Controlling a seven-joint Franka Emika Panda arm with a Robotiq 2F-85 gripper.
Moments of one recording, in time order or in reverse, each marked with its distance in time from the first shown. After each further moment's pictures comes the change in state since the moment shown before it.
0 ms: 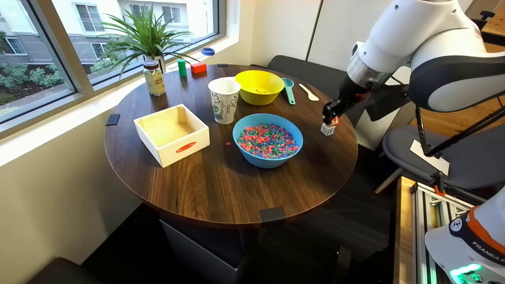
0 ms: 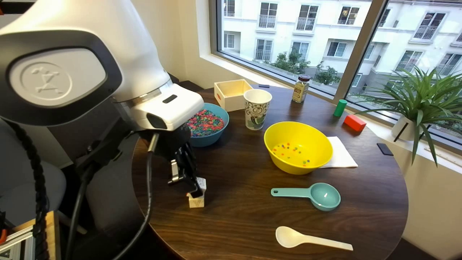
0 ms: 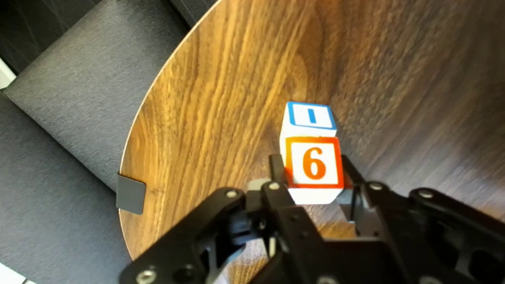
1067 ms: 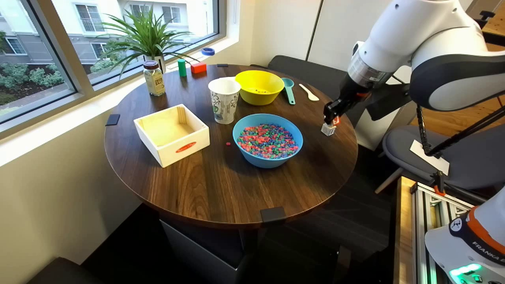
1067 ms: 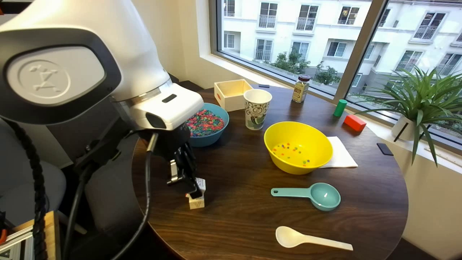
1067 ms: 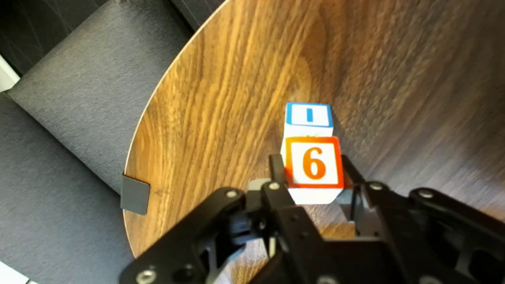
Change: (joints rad) arm 0.000 -0.005 -0.001 0.002 0.000 -0.015 -0.001
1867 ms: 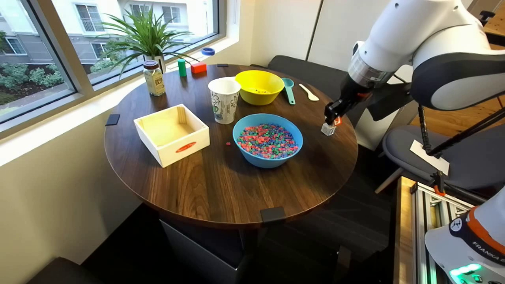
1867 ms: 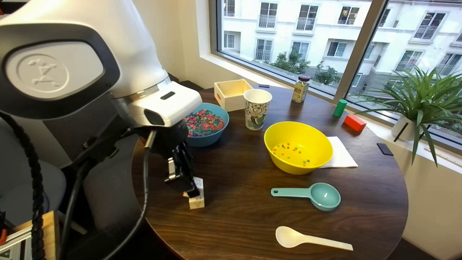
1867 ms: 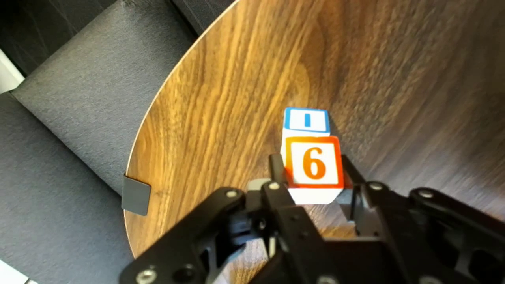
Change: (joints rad) arm 0.013 -0.005 0.000 0.006 0.000 -0.029 -0.003
